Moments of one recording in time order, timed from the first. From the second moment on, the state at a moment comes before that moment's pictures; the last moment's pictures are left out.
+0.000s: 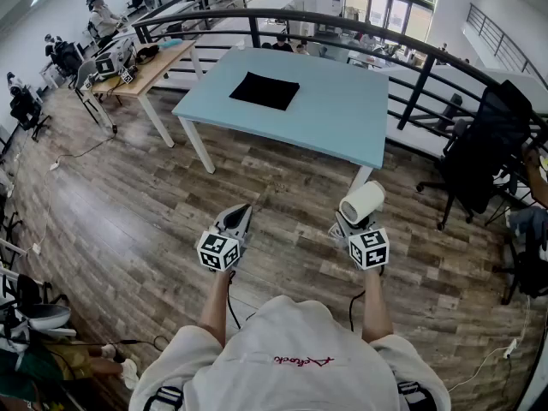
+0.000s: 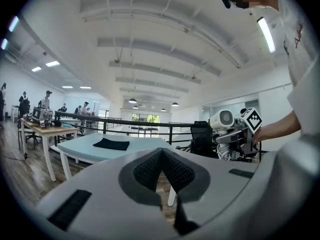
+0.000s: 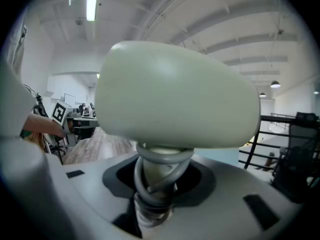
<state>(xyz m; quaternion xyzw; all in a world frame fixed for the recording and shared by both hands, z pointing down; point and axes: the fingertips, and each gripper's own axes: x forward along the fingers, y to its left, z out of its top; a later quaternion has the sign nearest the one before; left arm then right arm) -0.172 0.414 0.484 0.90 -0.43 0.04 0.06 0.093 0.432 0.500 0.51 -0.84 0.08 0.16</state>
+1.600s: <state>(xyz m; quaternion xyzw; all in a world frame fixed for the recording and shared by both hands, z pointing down) -0.244 0.414 0.502 0.91 -0.41 0.03 0.08 0.003 0.431 0.505 0.51 -0.84 0.09 0.15</state>
